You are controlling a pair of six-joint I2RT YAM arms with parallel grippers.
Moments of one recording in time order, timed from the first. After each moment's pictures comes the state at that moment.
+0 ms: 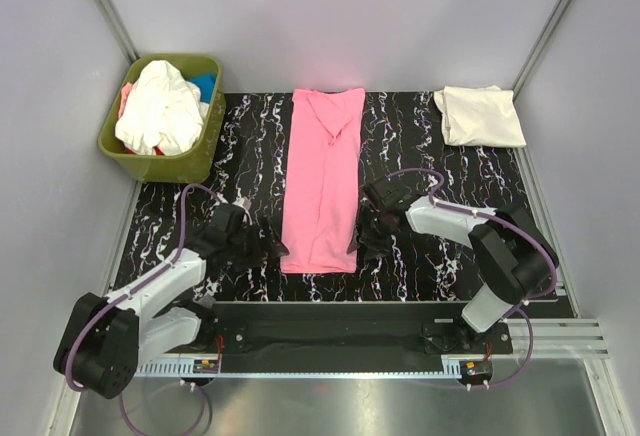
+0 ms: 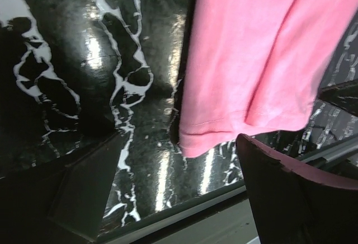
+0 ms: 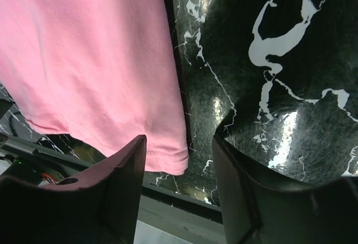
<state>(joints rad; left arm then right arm) -0.41 1.05 0.42 -0.32 0.24 -0.75 0.64 1.63 0.89 -0.44 -0.23 0.86</state>
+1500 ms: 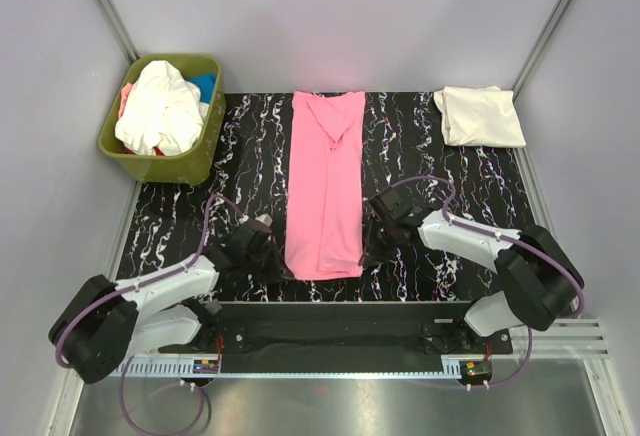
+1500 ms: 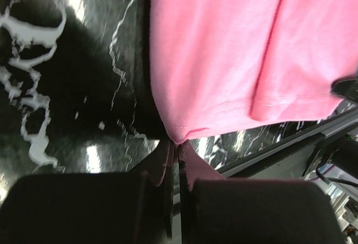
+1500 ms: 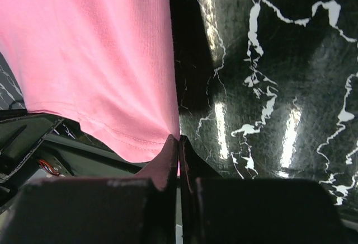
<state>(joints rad) -0.68 1.12 0.36 -0.19 0.18 -0.97 0.69 1.47 0.79 -0.47 -0.19 0.93</state>
